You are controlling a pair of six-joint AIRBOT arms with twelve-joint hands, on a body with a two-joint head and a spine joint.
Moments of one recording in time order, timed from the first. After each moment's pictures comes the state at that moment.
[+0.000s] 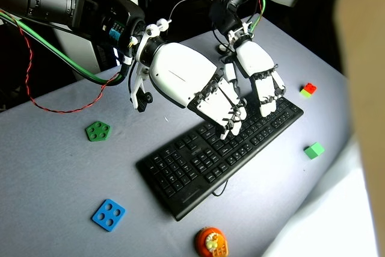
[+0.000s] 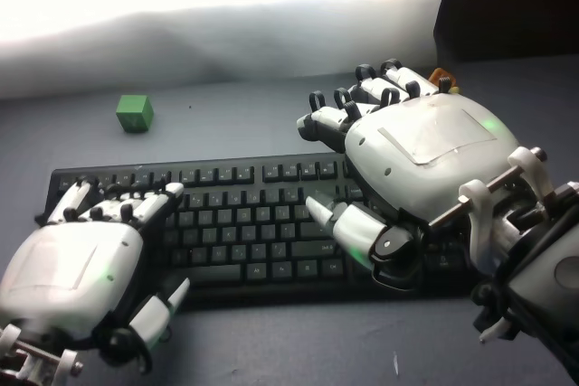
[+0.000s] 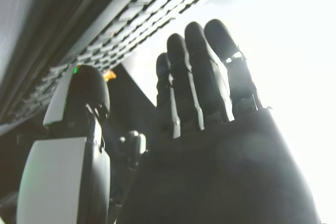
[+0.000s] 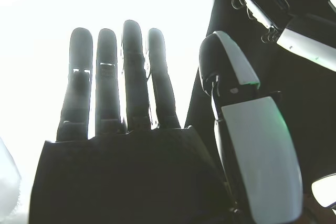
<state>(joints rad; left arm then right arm) 1.00 -1.16 0.81 -0.77 -1.41 1.45 -0.41 -1.19 0.61 1.11 1.01 -2.06</state>
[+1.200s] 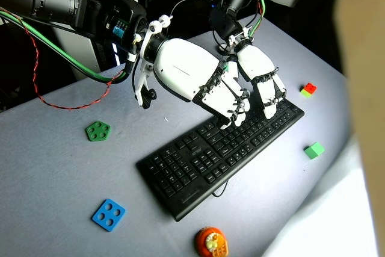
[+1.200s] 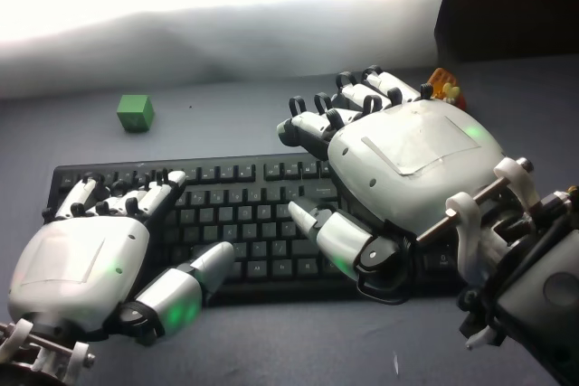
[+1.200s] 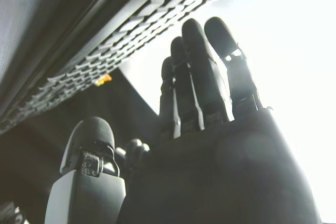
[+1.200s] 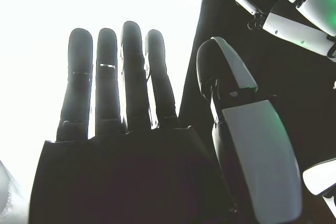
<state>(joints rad) 0.98 -1.19 0.84 -0.77 -1.42 1.45 -0.42 -1.21 0.60 1.07 1.00 -2.04</state>
